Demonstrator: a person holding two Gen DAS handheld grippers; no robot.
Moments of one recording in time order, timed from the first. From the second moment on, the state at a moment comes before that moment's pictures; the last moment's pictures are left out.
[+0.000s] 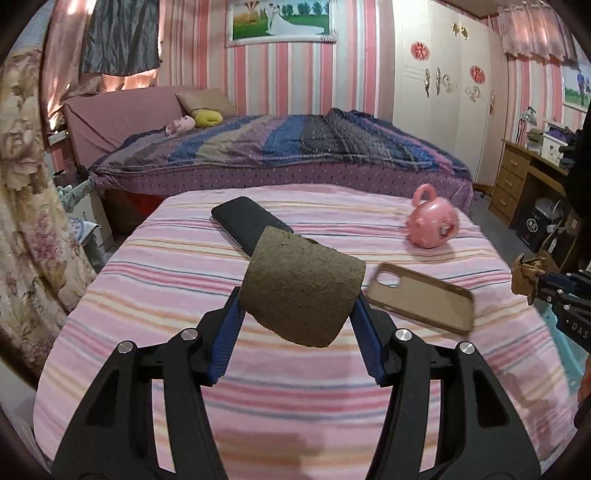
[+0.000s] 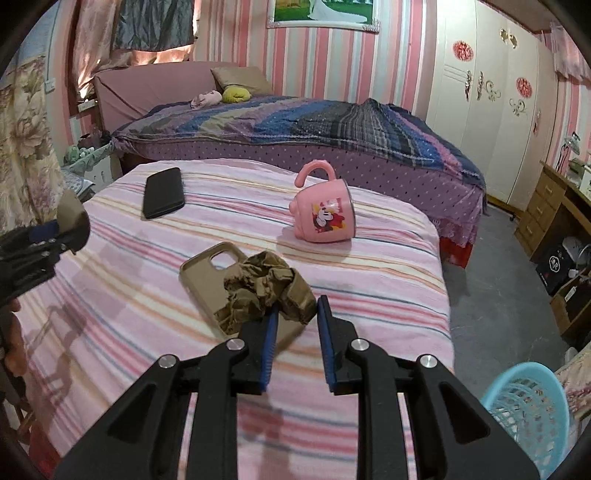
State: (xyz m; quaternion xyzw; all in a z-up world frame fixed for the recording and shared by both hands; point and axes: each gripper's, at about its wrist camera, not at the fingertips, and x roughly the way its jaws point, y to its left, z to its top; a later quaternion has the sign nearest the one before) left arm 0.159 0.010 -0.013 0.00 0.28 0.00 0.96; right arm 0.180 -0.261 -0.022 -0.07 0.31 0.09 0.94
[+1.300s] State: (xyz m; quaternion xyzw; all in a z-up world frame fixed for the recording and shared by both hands) left arm 0.090 -0.248 -0.013 0.07 0.26 -0.16 0.95; right arm 0.038 -0.474 -0.010 0.03 0.27 -0.11 0.96
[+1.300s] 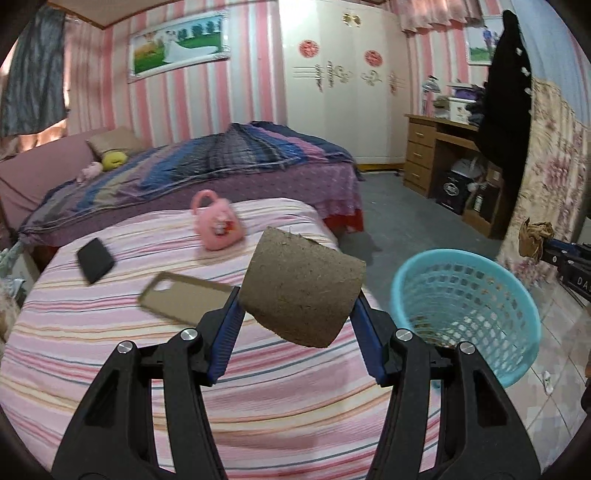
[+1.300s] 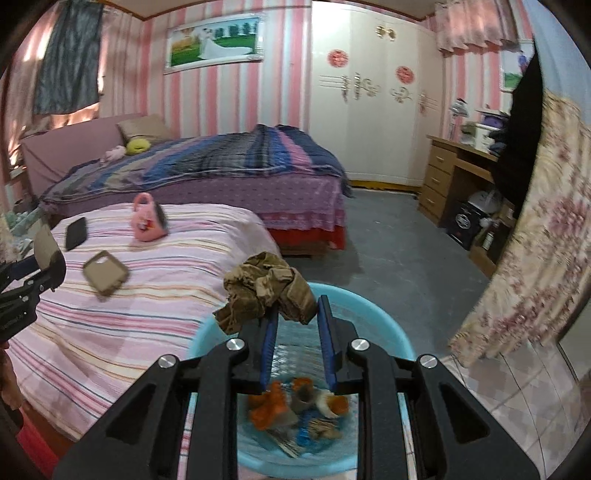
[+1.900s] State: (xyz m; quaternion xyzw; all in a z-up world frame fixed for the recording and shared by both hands) left arm 0.105 -0.373 -0.051 0.09 0.29 -0.25 0.92; right arm 0.021 -0.562 -0.037 0.07 0.28 -0.15 0.95
